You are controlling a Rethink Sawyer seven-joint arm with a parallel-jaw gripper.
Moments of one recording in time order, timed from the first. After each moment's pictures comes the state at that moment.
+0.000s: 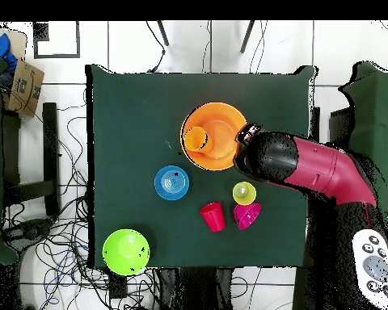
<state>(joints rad) -0.50 -0.79 0.08 1.56 -0.20 0.60 2.08</state>
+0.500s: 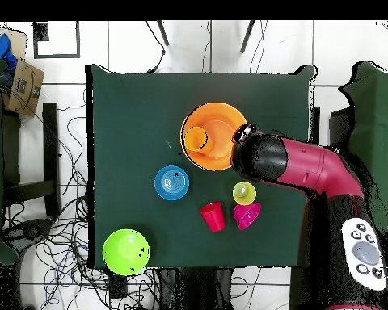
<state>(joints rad) -0.51 -0.74 0.11 1.56 -0.26 0.52 2.08</state>
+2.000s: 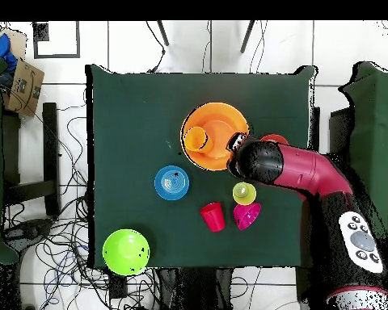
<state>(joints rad) -0.57 -0.69 0.18 1.60 -0.27 0.51 2.08</state>
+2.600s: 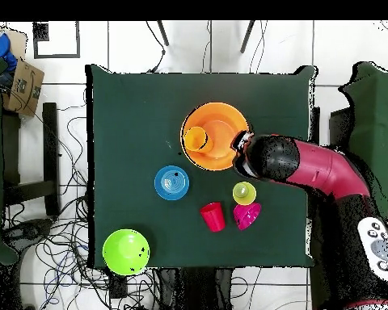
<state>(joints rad) -0.63 -0.74 0.26 1.61 -0.25 0.64 2.08</state>
